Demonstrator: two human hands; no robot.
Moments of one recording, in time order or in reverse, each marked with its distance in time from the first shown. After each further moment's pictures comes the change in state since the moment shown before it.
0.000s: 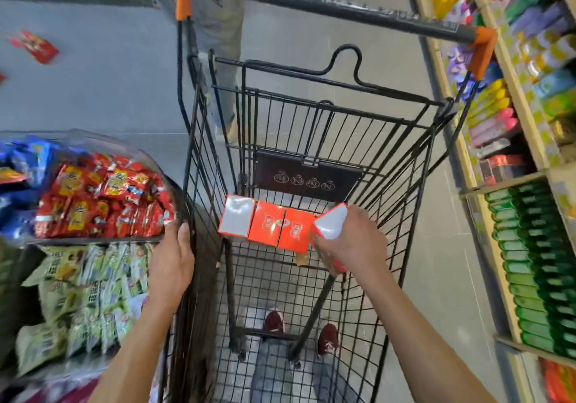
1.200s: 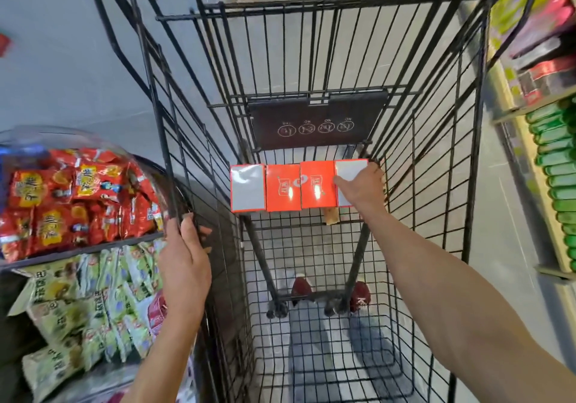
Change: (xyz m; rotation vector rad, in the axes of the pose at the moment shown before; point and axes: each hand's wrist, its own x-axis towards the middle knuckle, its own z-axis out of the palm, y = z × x) left_hand -0.007 0.014 0.037 -0.157 0.037 0.044; right_hand 0.125 0.028 0.149 0.526 -0.060 0.370
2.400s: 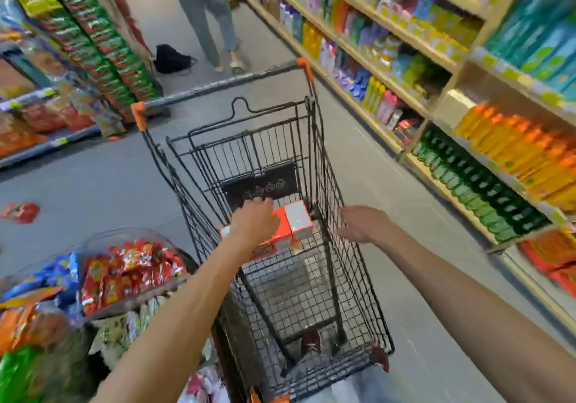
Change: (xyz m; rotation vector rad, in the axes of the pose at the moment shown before) left_hand -0.089 0.225 -0.058 0.874 -0.549 0.747; right_hand -0.279 0.062 -0.257 -0.577 -0.162 -0.327
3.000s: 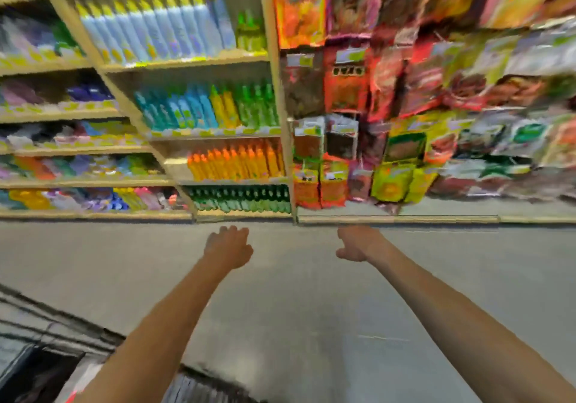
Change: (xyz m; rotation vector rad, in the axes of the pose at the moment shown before) left_hand -0.103 0.498 0.028 0.571 0.005 0.871; right_hand -0.381 0.357 0.212 0.457 0.171 0.804
